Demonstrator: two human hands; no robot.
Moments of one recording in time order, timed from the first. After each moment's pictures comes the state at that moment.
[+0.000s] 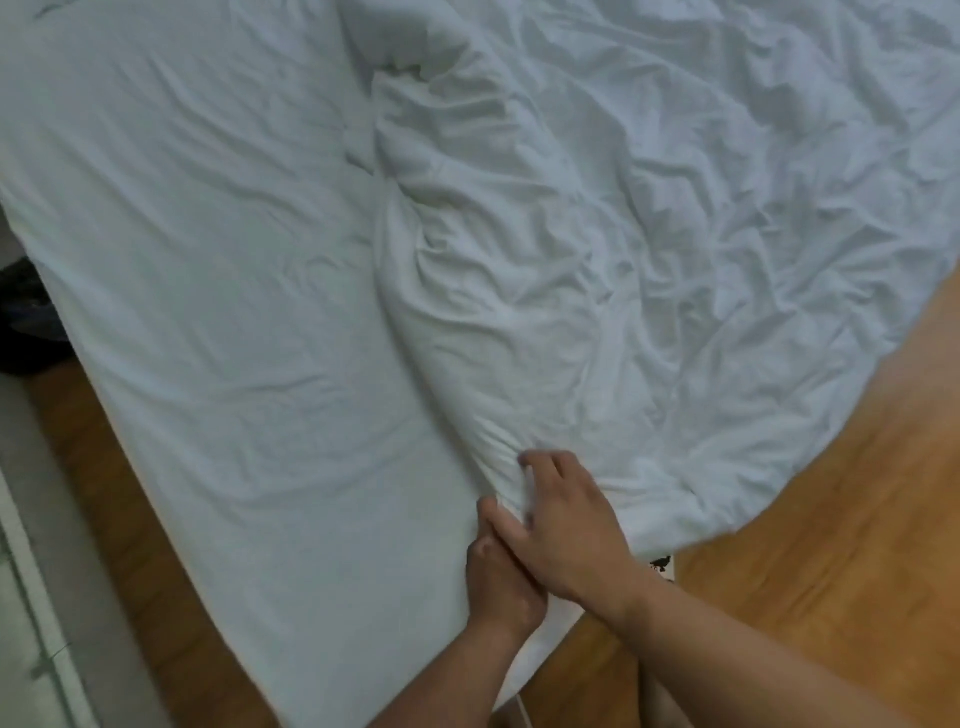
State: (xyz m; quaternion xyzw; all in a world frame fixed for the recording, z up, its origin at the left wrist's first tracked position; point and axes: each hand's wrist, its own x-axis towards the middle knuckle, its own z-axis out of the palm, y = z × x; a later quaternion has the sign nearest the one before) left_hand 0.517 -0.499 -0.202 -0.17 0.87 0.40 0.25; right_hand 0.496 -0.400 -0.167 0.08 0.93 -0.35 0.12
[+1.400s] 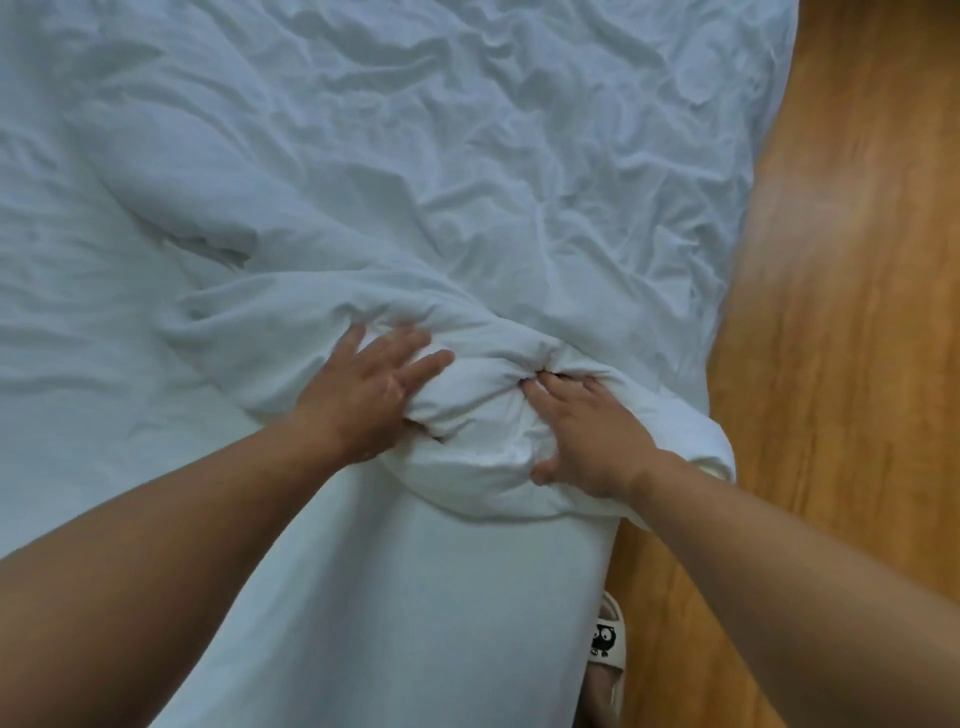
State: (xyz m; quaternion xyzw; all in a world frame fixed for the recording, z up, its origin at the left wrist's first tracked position) left_hand 0.227 -0.422 -0.174 0.58 0.79 -0.17 0.07; right_hand 0.423 -0.225 -0.242 0.11 0.96 -0.20 0.16
